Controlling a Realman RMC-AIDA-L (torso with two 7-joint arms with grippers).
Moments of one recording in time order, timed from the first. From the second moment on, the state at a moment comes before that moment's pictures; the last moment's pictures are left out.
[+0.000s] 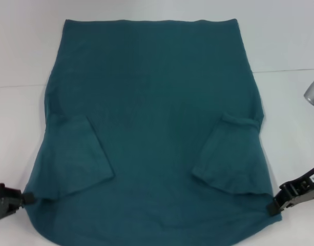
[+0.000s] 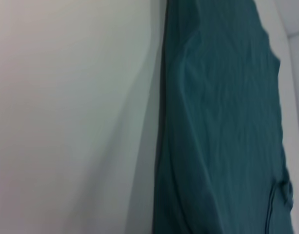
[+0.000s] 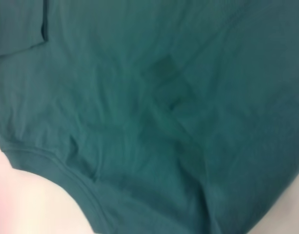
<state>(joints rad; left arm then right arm) -0.46 -2.02 0.34 0.72 2.41 1.57 -2.48 0.72 1.92 -0.85 -0.71 -2.58 -1.69 2.51</state>
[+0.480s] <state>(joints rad) -0.43 -2.03 0.34 0.81 2.54 1.77 -2.48 0.65 1.92 -0.85 -0.83 -2.59 -1.89 2.51</state>
